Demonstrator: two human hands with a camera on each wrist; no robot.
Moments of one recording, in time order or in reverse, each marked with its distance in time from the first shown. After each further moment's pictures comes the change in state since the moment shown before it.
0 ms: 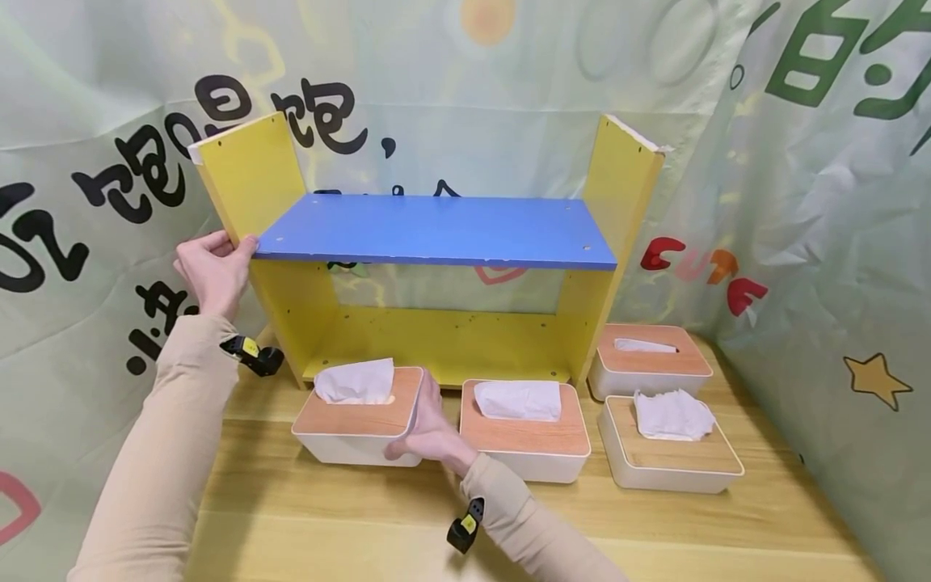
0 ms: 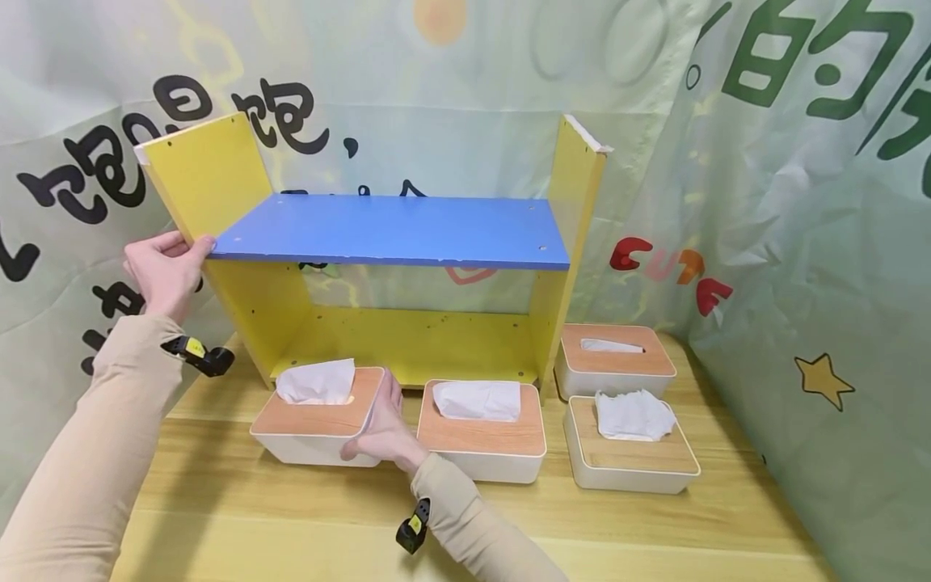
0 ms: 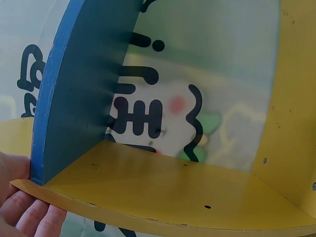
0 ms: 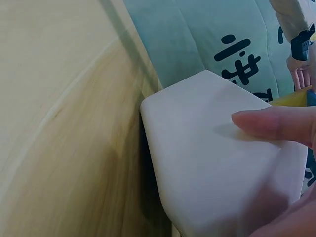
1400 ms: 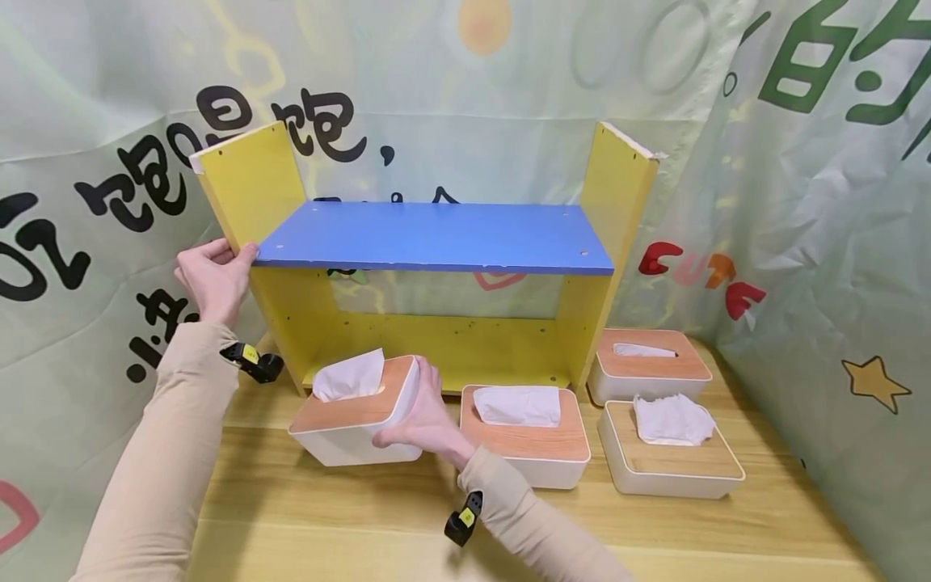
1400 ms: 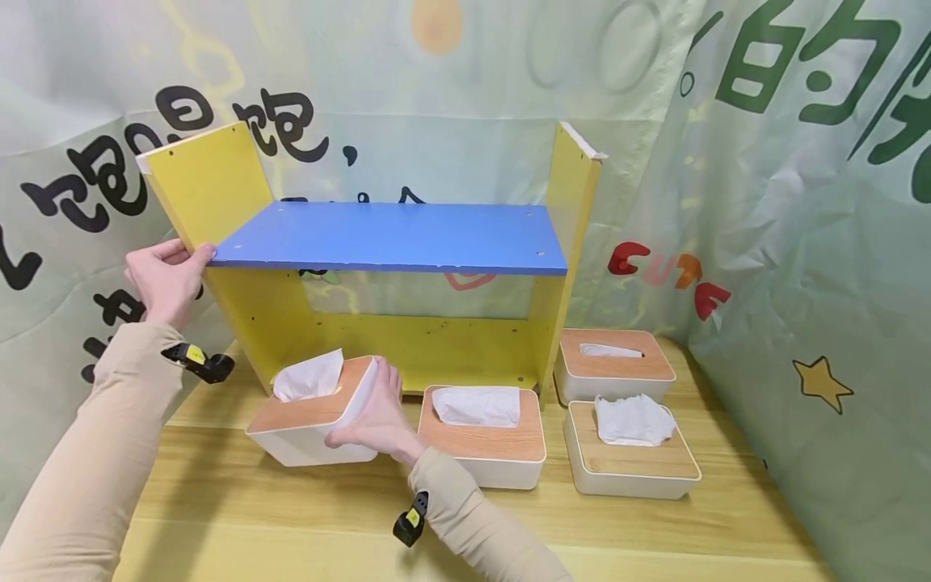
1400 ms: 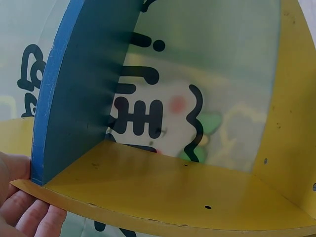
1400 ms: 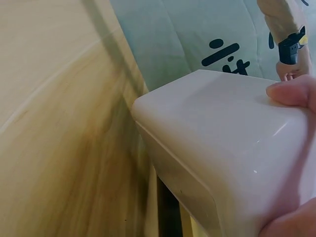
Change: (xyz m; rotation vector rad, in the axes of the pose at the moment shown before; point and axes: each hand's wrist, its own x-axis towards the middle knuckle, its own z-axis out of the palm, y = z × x) left_hand -0.003 -0.002 0.000 -0.041 -0.007 -0.004; right_hand 0.007 -0.017 -0.011 -0.010 0.101 -0.189
